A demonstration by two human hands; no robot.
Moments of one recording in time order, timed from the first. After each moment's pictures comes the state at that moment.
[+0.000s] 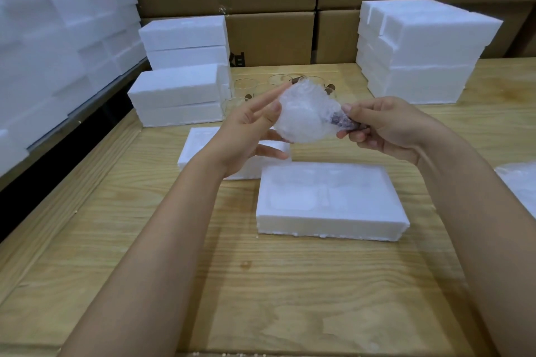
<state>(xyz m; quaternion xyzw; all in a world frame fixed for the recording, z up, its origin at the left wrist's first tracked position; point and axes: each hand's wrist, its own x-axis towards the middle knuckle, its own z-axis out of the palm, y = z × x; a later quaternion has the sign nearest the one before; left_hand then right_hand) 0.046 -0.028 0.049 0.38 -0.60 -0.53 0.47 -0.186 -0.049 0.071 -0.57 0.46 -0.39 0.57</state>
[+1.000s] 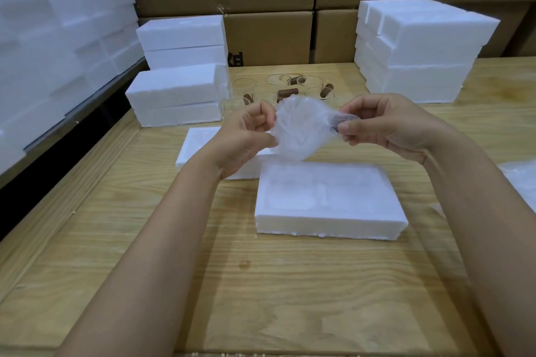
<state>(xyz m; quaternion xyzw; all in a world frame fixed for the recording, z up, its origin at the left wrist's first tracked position) 0.049 -0.032 0.043 0.36 -0.61 -0.53 0.47 -0.195 -0.045 0.074 -0.62 0.38 -0.38 0.57</state>
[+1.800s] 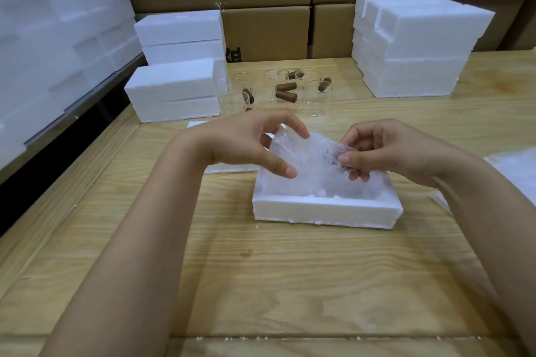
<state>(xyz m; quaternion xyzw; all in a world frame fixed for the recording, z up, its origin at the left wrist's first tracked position) 0.052 -0.007 0.079 0.45 -0.78 -0.40 0.15 -0.200 -0.008 0.055 -0.69 0.41 -0.27 0.53</state>
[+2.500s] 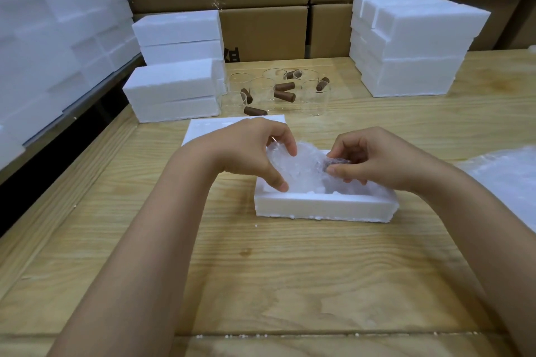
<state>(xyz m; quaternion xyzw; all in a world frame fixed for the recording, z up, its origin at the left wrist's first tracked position) 0.045 -0.004 0.070 0.52 -0.81 -0.25 0.12 -0.193 -0.008 0.038 -0.77 0.45 -0.25 0.38</state>
